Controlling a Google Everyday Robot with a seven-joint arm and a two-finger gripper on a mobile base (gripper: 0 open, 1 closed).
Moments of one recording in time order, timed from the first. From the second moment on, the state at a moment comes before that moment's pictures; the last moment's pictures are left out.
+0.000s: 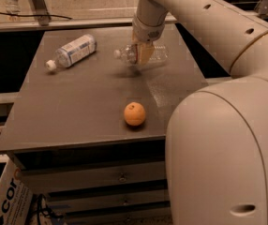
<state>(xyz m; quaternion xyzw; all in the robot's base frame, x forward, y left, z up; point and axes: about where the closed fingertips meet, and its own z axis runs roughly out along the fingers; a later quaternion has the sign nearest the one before) 0.737 -0.033 0.855 -0.80 0.57 -0.07 0.17</state>
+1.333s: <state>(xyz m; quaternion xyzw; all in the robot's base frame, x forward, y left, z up) 0.728 -0.031 0.852 -0.83 0.54 -0.03 0.17</state>
